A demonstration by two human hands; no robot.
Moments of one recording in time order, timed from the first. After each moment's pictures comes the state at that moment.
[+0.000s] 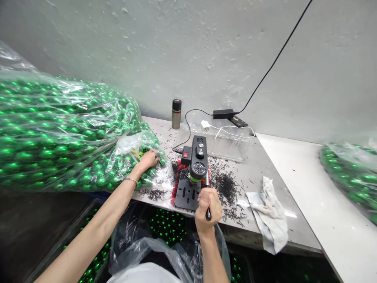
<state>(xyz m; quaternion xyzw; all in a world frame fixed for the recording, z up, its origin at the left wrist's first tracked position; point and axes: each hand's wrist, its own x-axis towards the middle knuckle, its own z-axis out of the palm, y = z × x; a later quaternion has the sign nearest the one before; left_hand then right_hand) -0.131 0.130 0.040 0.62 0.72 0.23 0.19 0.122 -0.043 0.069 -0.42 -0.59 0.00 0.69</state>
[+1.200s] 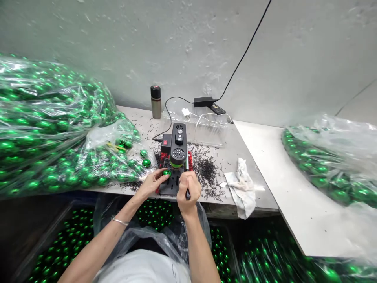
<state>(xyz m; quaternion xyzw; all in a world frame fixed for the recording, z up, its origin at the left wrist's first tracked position) -0.026 0.006 0.005 0.52 0.49 0.42 0.56 0.121 -0.048 0.077 -0.42 -0.62 -0.01 0.66</state>
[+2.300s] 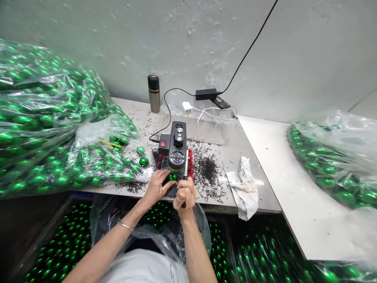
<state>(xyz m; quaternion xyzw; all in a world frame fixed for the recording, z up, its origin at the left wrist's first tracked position) -0.005 -0.004 -0.023 0.77 0.45 0.43 0.15 0.127 -0.037 0.006 -0.40 -0.62 -0.06 0.67</state>
